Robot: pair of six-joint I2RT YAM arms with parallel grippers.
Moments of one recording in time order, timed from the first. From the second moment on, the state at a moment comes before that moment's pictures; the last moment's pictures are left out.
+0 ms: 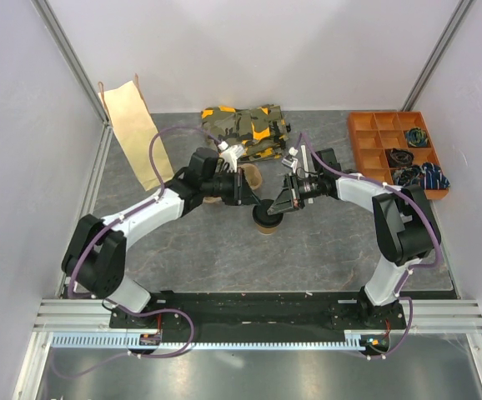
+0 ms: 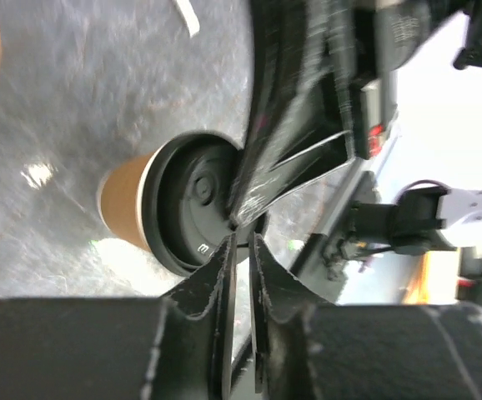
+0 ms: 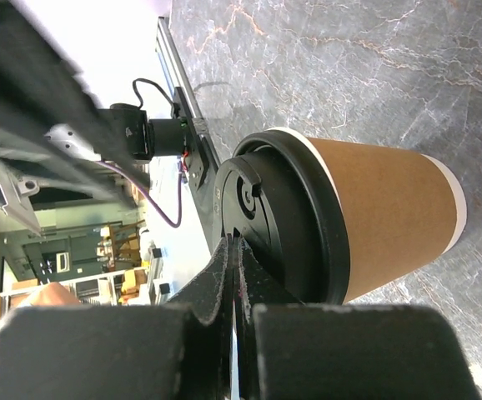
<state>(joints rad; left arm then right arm) -0.55 1.54 0.98 -0.01 0.61 -0.56 0.30 1.78 1.03 -0.23 -1.13 0.35</state>
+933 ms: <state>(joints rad) -0.79 1.64 1.23 -0.42 0.21 -0.11 0.29 1.81 1.04 -0.23 -1.15 0.35</state>
